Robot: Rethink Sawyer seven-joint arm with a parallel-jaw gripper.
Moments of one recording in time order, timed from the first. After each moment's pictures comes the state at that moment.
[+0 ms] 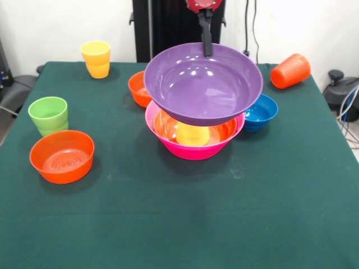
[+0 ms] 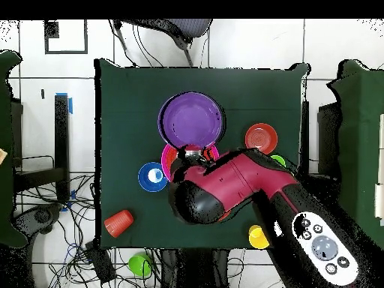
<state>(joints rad) -0.90 -0.98 1.01 2.07 -0.79 0.49 0.79</state>
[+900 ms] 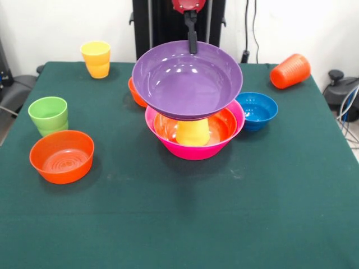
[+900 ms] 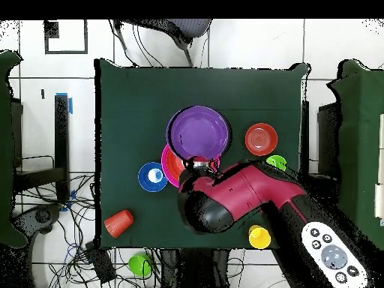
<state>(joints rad) -0.94 -0.98 1.01 2.13 -0.79 0.49 0.79</state>
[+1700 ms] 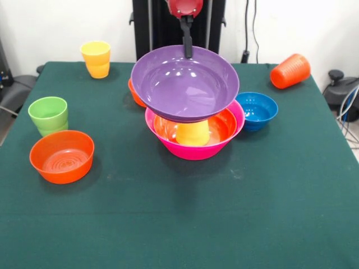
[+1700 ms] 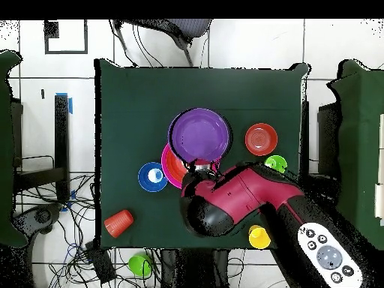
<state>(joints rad) -0.94 -0.97 1.00 2.14 -0.89 0.47 0.79</state>
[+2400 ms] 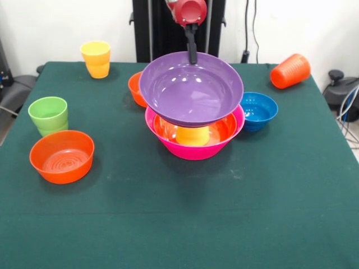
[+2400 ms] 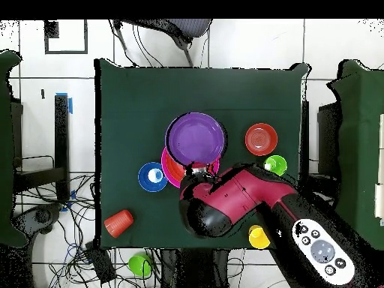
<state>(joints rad) -0.92 -0.92 0.99 2.15 -0.94 0.45 0.79</state>
